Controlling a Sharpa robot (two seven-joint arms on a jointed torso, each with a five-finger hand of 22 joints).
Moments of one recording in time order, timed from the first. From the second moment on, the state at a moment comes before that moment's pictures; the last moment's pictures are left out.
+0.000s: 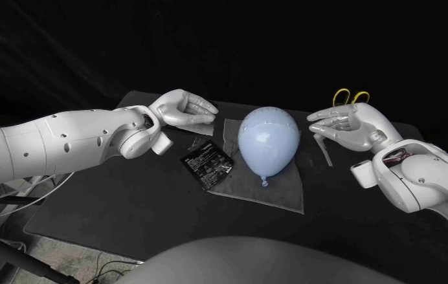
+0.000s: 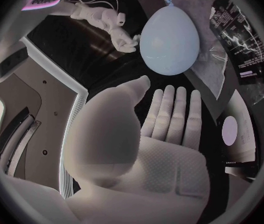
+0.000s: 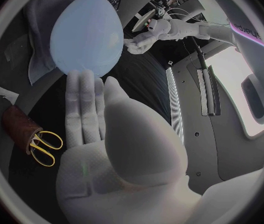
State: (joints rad) left arm 1.10 -1.06 -0.12 1.49 -0.49 -0.16 0.41; left_hand 1.41 -0.24 0.51 0.12 0.05 0.84 0.19 0.24 0.27 1.07 0.17 0.06 0.06 0.90 0.16 0.11 0.36 0.14 0.79 0.29 0.10 0.06; right arm 1.20 -0.93 -0.18 1.64 -0.73 -0.51 0.23; right_hand 1.73 -0.03 0.10 0.29 0.05 1.00 0.19 0.10 0.28 1.22 0.13 0.06 0.06 1.06 0.07 0.37 0.28 0.16 0.95 0.14 0.49 0.33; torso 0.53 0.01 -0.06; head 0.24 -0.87
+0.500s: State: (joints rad) left arm 1.10 -1.08 -0.19 1.51 -1.06 -0.24 0.40; left_hand 1.56 -0.16 0.08 0.22 0.05 0.79 0.16 0.19 0.24 0.89 0.13 0.06 0.06 0.68 0.15 0.06 0.23 0.08 0.49 0.29 0.05 0.05; right arm 1.20 -0.92 -0.18 1.60 -0.71 -0.59 0.31; right_hand 1.67 -0.10 0.23 0.28 0.05 0.97 0.23 0.07 0.26 1.15 0.16 0.06 0.06 0.99 0.12 0.20 0.20 0.15 0.92 0.21 0.31 0.19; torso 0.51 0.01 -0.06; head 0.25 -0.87
